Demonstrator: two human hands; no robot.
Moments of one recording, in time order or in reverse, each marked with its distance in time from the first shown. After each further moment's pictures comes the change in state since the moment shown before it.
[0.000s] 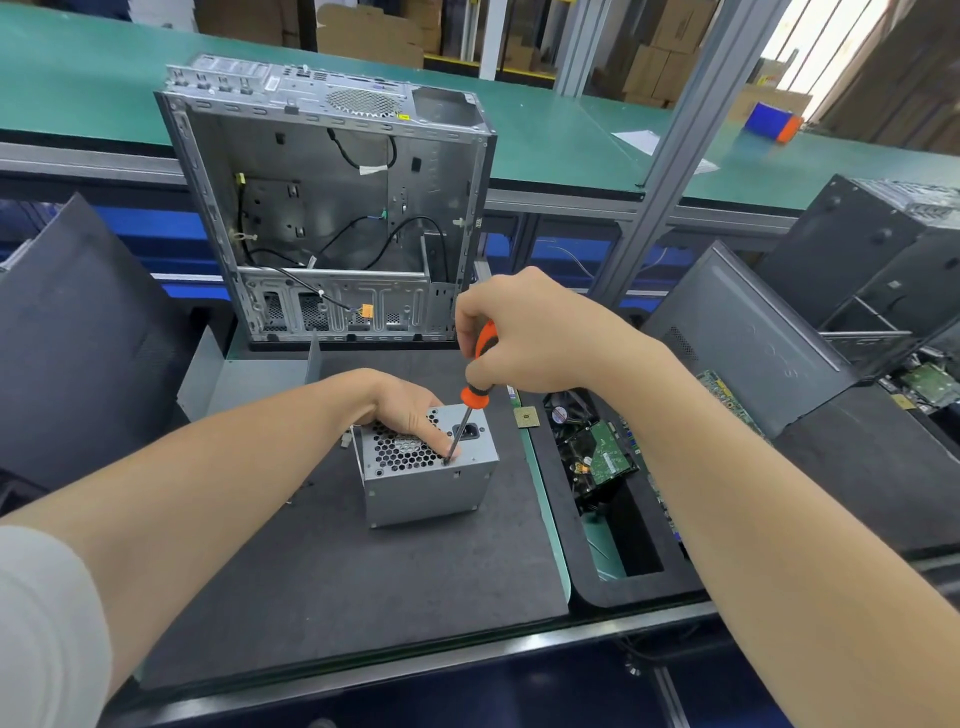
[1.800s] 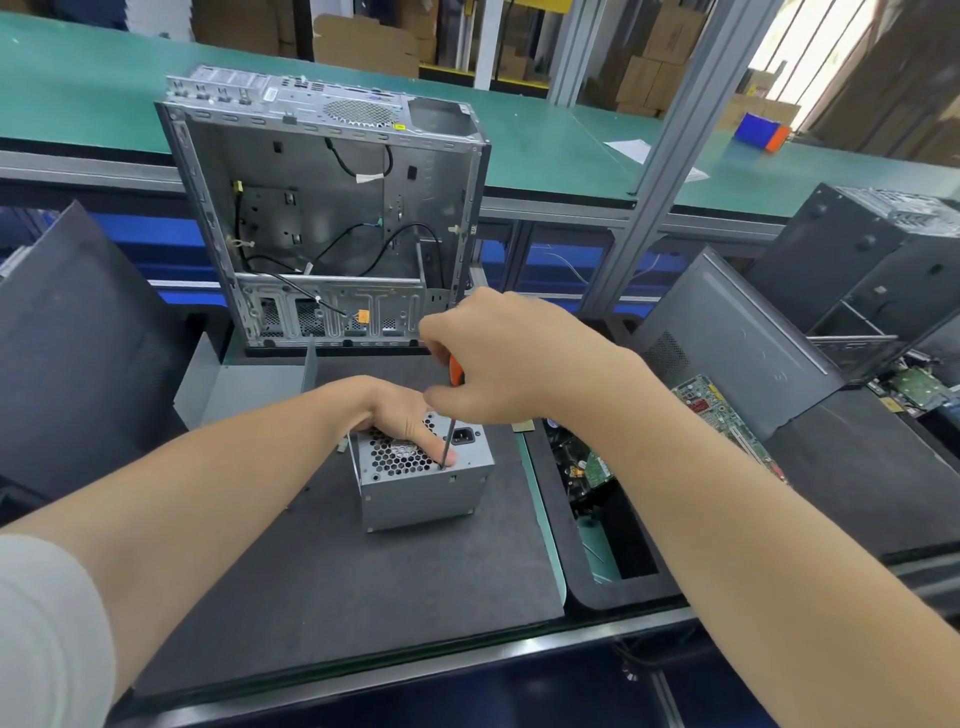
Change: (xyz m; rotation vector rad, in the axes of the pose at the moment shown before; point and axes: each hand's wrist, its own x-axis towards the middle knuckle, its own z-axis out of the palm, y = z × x) left_hand 0.003 -0.003 0.002 0.044 0.109 -0.023; right_hand -0.004 -0.017 0.013 -0.354 0.031 -0.150
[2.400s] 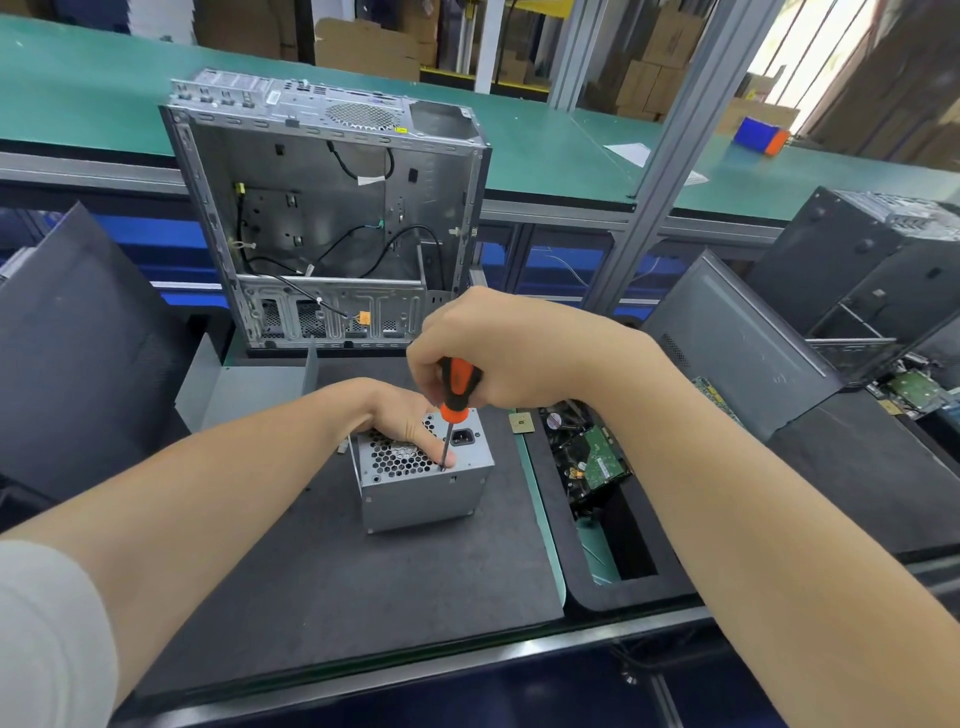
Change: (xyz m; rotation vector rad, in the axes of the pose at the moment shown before) left_hand 0.000 0.000 0.000 0.027 0.051 0.046; right_hand 0.005 0.012 -0.016 0.128 -0.132 -0.299
